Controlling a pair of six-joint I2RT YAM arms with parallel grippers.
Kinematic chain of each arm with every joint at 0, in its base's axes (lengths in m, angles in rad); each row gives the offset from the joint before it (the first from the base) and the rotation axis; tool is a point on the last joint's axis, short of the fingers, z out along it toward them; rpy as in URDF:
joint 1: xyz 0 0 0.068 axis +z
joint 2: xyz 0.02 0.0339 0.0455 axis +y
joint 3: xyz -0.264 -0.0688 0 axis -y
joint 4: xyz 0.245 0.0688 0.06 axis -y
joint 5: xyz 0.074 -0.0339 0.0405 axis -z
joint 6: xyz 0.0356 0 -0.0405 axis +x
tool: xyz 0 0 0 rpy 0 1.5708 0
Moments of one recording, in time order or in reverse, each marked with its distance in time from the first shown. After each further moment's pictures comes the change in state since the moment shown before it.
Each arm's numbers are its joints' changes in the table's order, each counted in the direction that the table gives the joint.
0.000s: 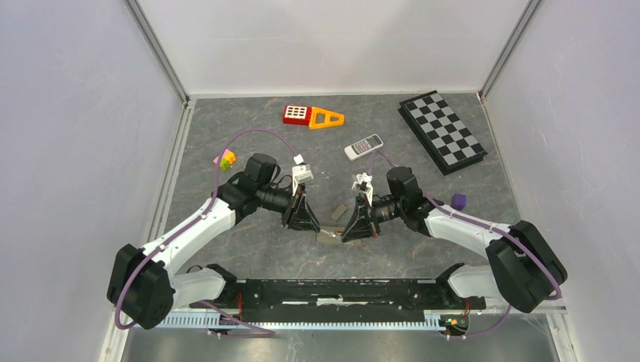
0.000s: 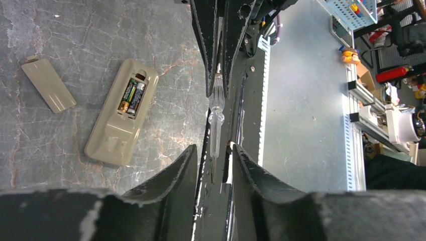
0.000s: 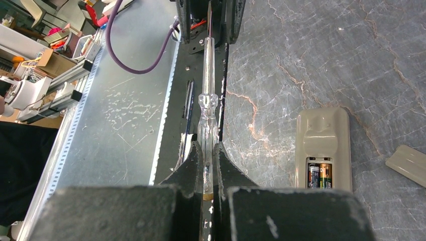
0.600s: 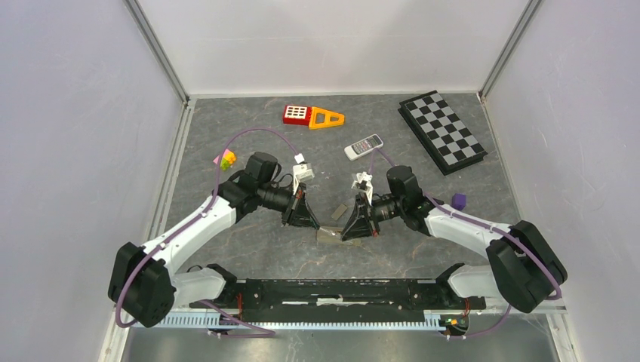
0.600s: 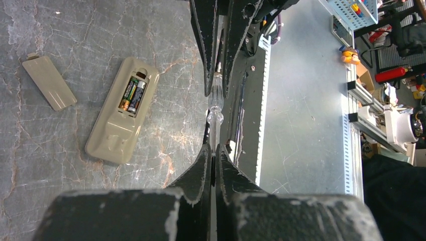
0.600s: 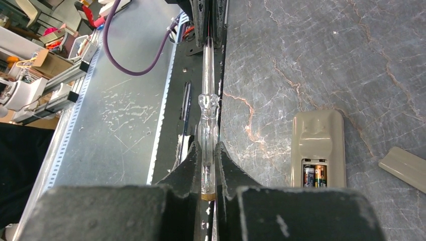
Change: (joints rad) left arm -0.001 0.013 0.021 -0.030 -0.003 0.006; right arm 0.002 0.000 0.009 0.000 0.006 0.000
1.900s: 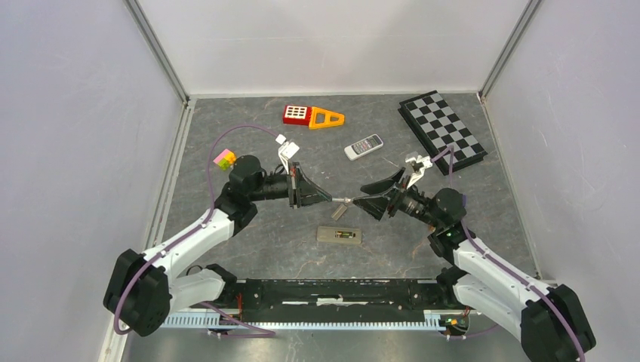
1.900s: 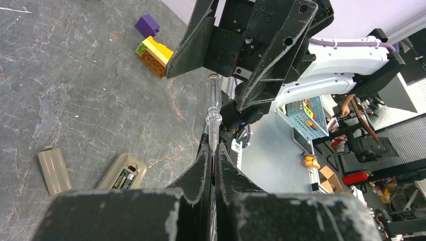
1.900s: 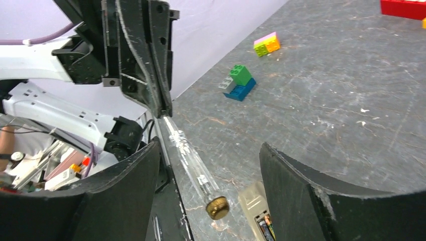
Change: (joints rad) left arm 0.000 -0.069 -0.167 0.808 -0.129 -0.702; right arm -0.108 -0.440 -0.243 0.455 0.588 0.565
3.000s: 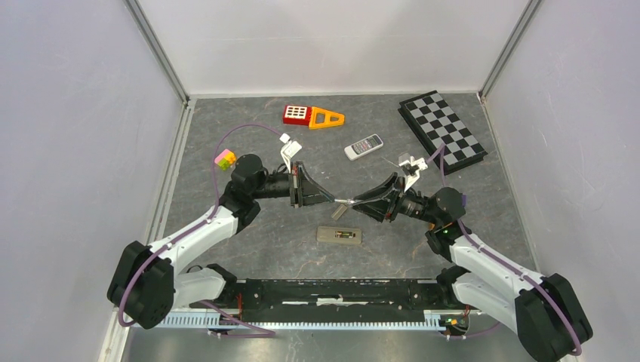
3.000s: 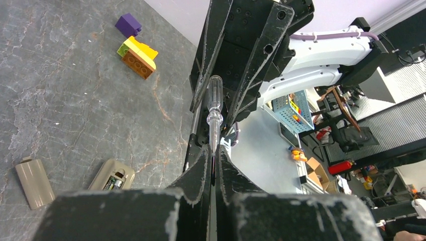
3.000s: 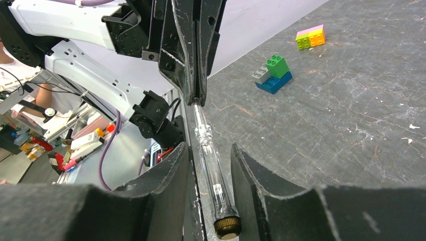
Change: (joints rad) left arm 0.000 0.057 0.000 0.111 0.056 -0.063; right arm -0.003 0.083 0.000 0.168 -0.208 0.022
